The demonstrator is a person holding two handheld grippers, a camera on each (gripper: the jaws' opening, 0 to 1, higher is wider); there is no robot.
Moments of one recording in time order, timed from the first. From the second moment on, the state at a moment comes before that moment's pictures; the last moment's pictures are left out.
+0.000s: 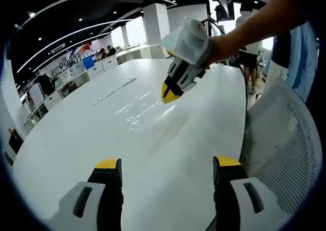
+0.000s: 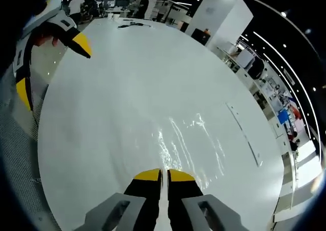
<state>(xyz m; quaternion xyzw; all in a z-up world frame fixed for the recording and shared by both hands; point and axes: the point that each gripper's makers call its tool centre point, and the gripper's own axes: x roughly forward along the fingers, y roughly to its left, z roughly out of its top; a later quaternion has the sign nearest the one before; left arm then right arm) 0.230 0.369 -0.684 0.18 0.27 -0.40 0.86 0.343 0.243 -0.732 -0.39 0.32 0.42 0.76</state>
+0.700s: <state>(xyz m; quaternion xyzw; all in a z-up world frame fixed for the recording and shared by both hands) 0.233 0.373 -0.687 0.18 0.27 -0.39 0.86 0.326 0.241 -0.748 -0.35 0.36 0.44 0.75</state>
